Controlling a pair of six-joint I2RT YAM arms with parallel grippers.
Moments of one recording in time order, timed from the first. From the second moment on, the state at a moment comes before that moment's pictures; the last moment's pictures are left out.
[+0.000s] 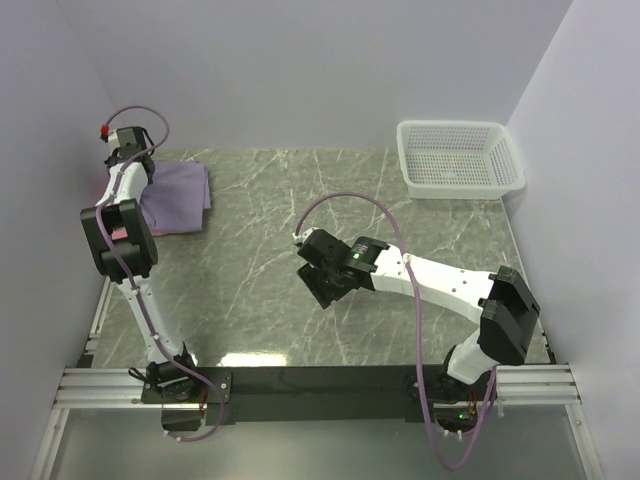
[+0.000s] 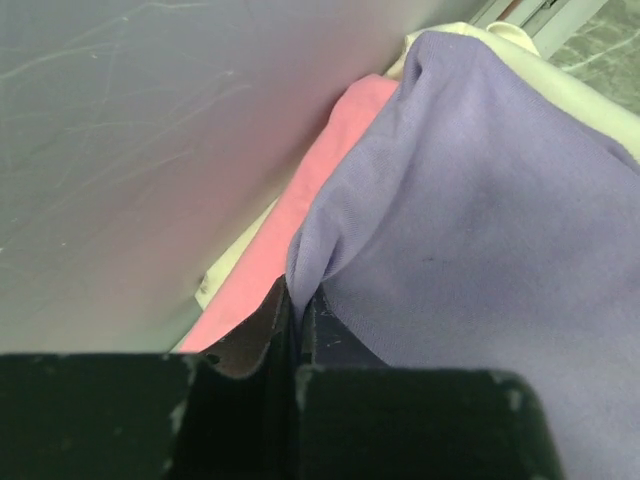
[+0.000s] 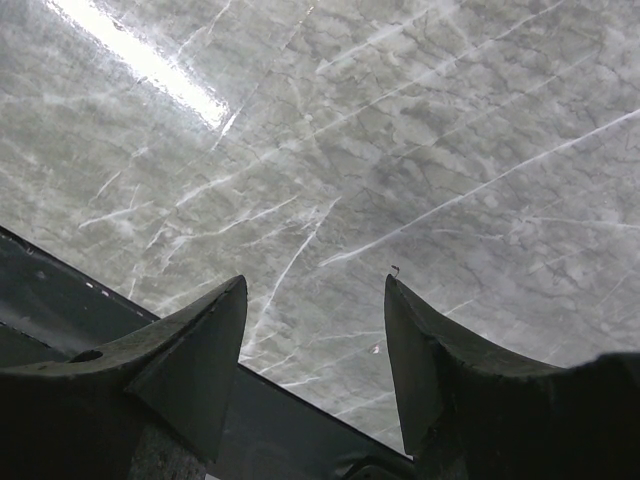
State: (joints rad) left arm 0.28 2.19 1.84 -0.43 -0.57 -0.18; right arm 1.02 1.56 1.24 -0.82 0.18 0.30
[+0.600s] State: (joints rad) left arm 0.28 2.14 1.81 -0.41 -0.70 -0.19; right arm 1.02 1.56 1.24 -0.82 0.18 0.30
